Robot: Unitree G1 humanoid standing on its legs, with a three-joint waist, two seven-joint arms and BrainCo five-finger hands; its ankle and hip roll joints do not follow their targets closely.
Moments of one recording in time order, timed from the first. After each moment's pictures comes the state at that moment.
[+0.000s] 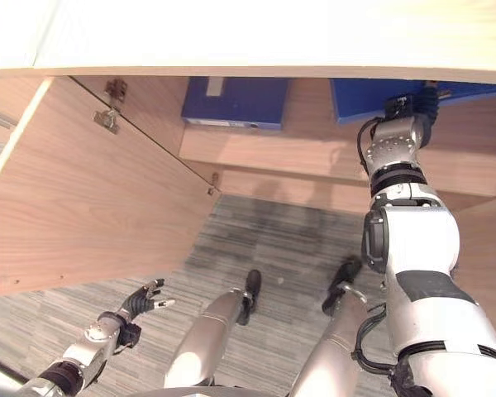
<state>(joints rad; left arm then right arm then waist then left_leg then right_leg) -0.08 0.49 -0.47 0.78 -0.37 -0.12 -0.07 -1.30 -0.58 -0.10 1.33 1.28 -0.30 -0.36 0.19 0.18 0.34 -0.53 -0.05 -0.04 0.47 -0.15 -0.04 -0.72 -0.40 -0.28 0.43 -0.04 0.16</state>
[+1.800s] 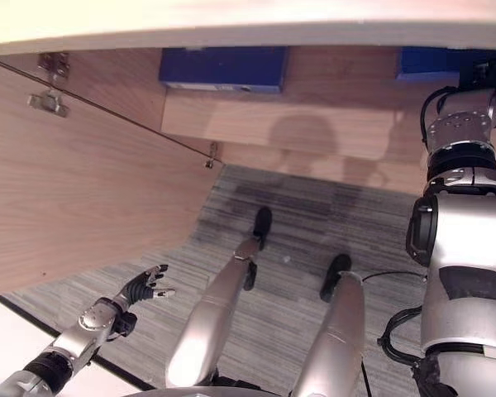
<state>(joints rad) -0.12 0.59 -0.52 0.62 -0.35 -0.13 -0.10 -1.39 -0.74 0.00 1.34 1.35 -0.29 -0.35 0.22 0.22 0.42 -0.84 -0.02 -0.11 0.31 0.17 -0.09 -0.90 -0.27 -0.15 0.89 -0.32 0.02</state>
